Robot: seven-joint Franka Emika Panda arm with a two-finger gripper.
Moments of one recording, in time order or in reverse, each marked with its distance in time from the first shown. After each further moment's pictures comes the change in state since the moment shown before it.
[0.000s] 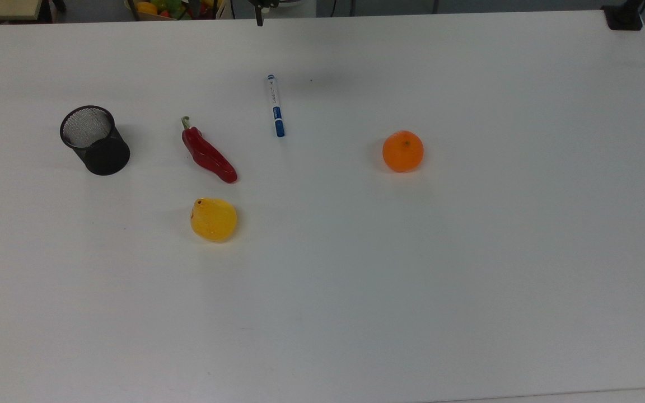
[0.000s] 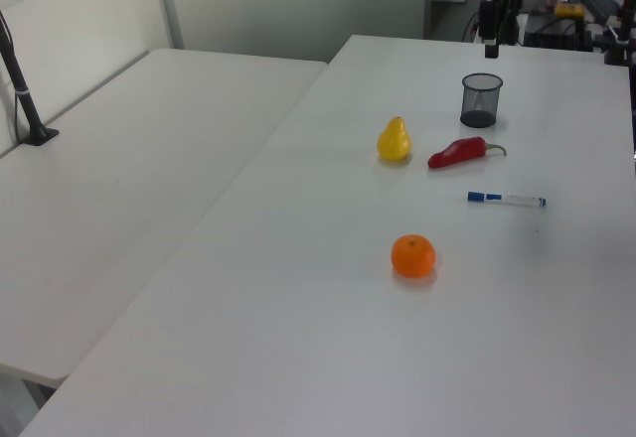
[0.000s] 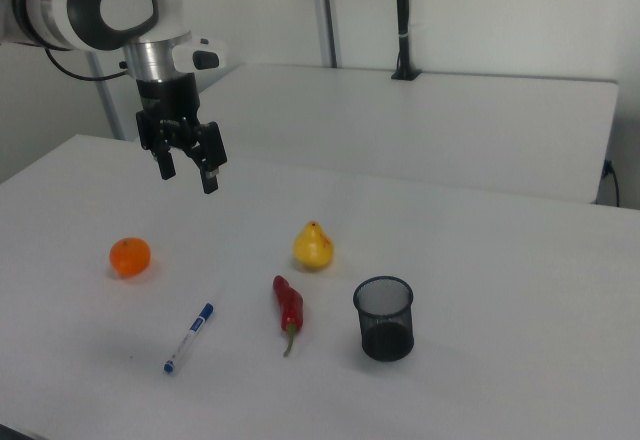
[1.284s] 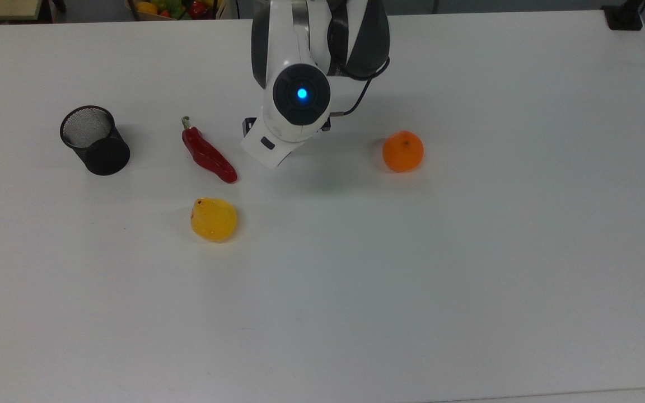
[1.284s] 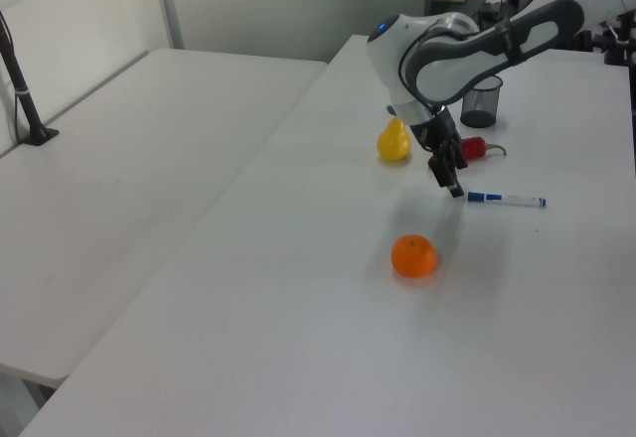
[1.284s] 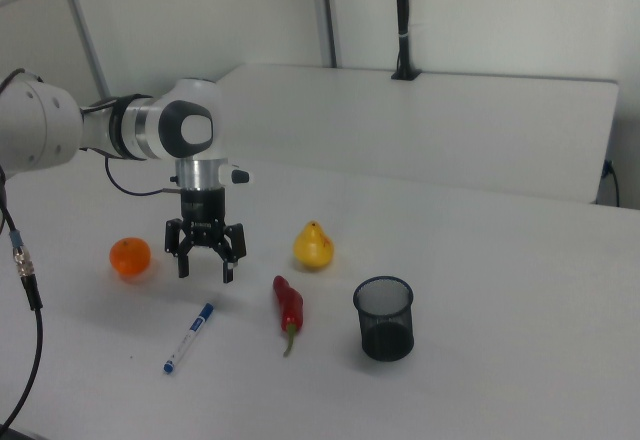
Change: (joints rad) arm 0.174 0.527 -0.051 0.149 -0.004 0.022 -0.137
